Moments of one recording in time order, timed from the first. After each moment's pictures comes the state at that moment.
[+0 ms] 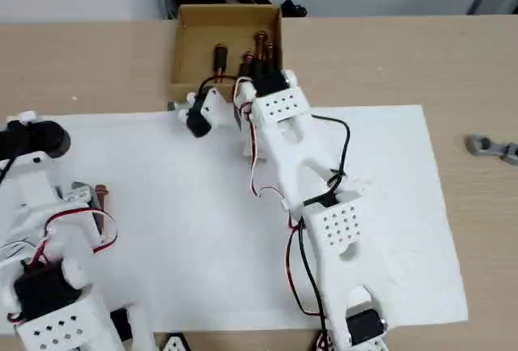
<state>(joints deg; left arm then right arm) -27.1 -67.0 46.9 77.6 -0.5 -25.6 53.9 -48.3 92.7 52.9</state>
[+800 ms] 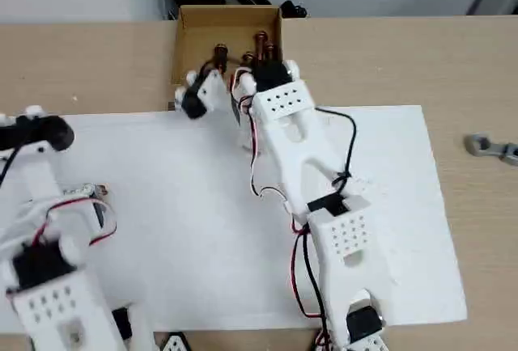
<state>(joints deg) -27.1 -55.8 45.2 77.6 -0.5 -26.5 40.3 -46.9 94.6 40.9</state>
